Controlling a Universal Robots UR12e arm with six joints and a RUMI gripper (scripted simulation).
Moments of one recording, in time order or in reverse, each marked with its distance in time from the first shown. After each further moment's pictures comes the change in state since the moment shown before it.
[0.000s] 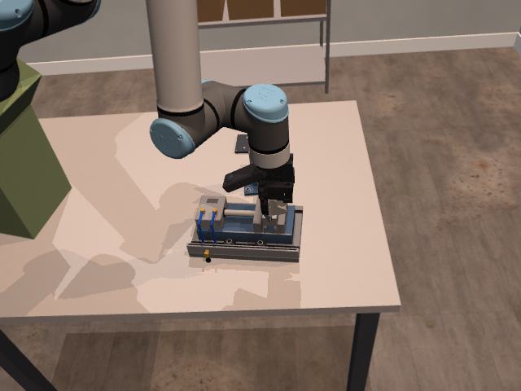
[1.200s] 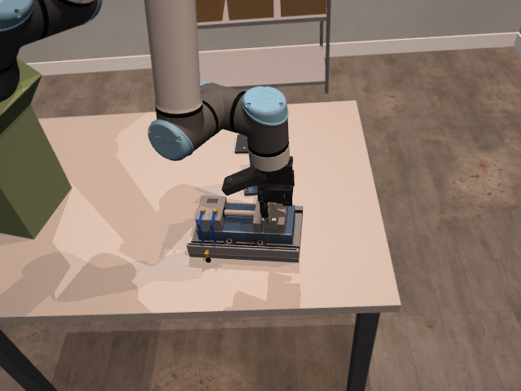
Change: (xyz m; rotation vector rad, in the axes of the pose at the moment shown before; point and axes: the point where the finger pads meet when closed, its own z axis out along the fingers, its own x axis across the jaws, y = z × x) arm -0.010 0.000 0.000 0.000 0.000 0.000
